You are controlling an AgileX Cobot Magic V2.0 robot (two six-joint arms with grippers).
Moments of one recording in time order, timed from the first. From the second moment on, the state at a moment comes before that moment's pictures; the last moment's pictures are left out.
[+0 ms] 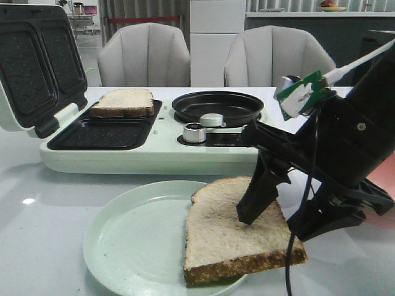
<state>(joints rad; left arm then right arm) -0.96 0.49 -0.65 0.26 0.75 -0.31 0.33 1.66 -0.78 0.93 0.55 -0.38</state>
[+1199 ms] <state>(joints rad) -0.96 0.49 -0.65 0.26 0.75 -0.31 0.48 1.65 -1.22 1.07 0.42 -0.39</state>
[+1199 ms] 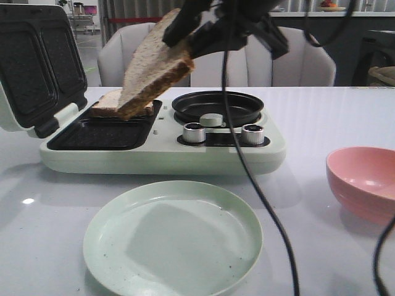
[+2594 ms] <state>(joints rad) -0.96 0.49 -0.65 0.26 0.75 -0.31 0.47 1.81 -1.60 0.48 0.81 -0.27</state>
